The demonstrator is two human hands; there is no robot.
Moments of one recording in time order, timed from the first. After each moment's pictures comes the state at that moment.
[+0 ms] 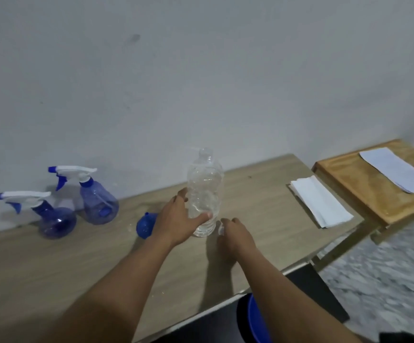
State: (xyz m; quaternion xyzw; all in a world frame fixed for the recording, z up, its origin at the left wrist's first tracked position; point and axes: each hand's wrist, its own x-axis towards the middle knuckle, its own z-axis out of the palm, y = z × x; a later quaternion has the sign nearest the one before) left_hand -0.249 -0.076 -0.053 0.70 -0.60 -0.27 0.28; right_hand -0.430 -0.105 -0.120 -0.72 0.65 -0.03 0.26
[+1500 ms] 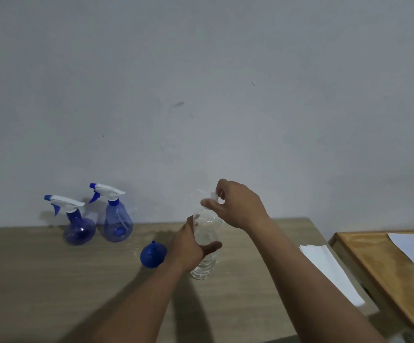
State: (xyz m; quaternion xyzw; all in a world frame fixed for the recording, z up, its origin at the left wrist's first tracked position) left_hand -0.286 -0.083 -0.029 0.72 -0.50 -0.28 0.39; right_hand -0.412 -0.148 0.108 -0.87 0.46 -0.17 0.09
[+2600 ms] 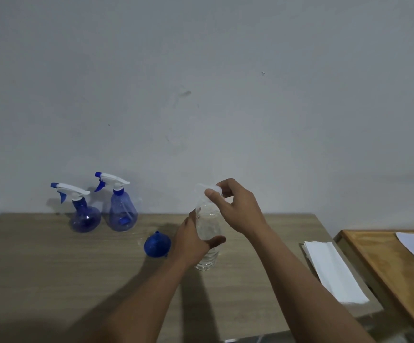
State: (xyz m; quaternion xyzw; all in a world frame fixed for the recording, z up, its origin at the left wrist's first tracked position) left_hand -0.293 -0.080 -0.035 0.72 -0.48 -0.26 0.42; right_hand -0.413 -0.141 0.074 -0.79 0.44 -0.30 0.30
